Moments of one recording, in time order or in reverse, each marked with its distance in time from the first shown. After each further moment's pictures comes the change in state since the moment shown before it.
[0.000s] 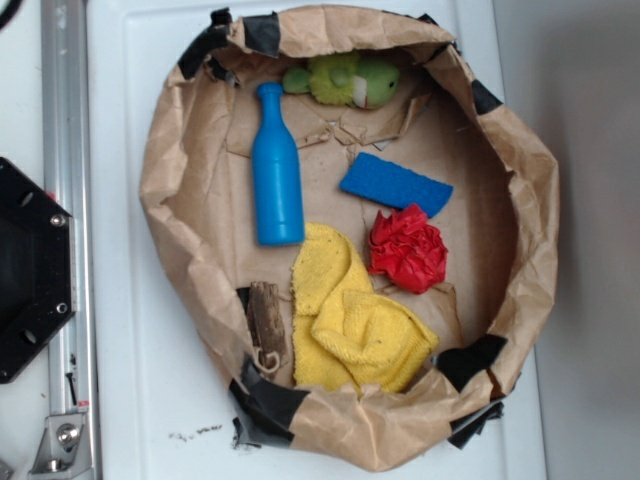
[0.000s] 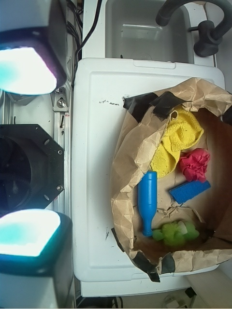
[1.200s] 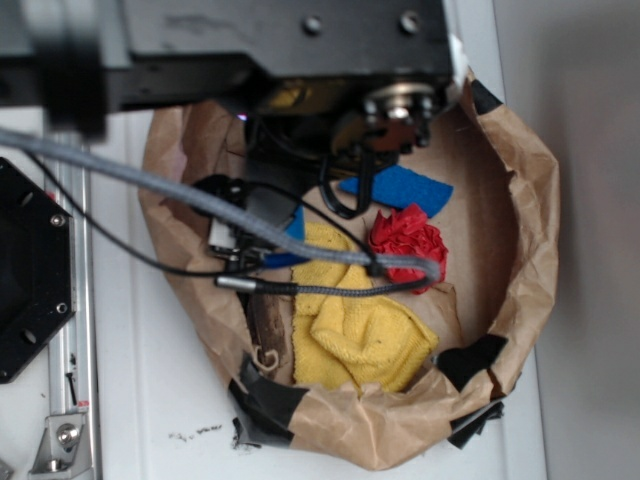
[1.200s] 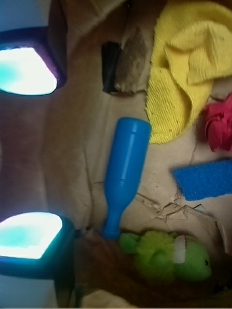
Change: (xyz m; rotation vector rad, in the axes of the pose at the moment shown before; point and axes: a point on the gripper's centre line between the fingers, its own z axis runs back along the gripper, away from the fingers) arm 0.088 0.070 -0.129 0.048 0.401 -0.187
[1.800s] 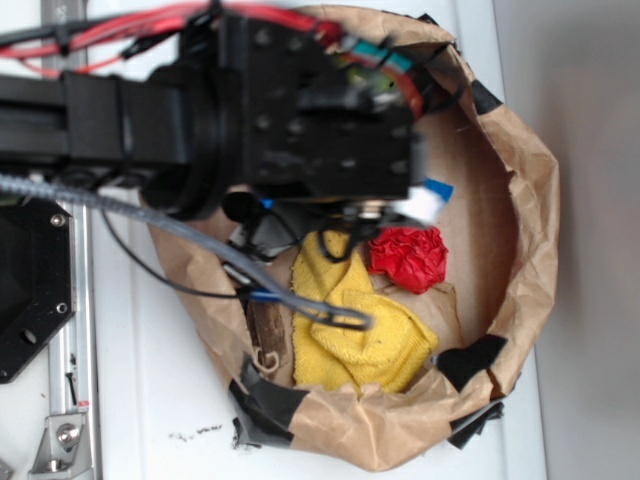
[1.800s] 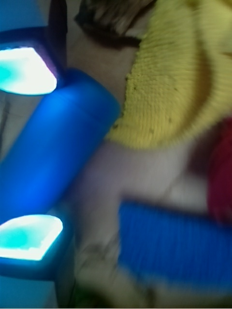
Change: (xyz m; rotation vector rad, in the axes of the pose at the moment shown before) arm 0.035 0.004 -0.079 0.120 -0.105 -0.465
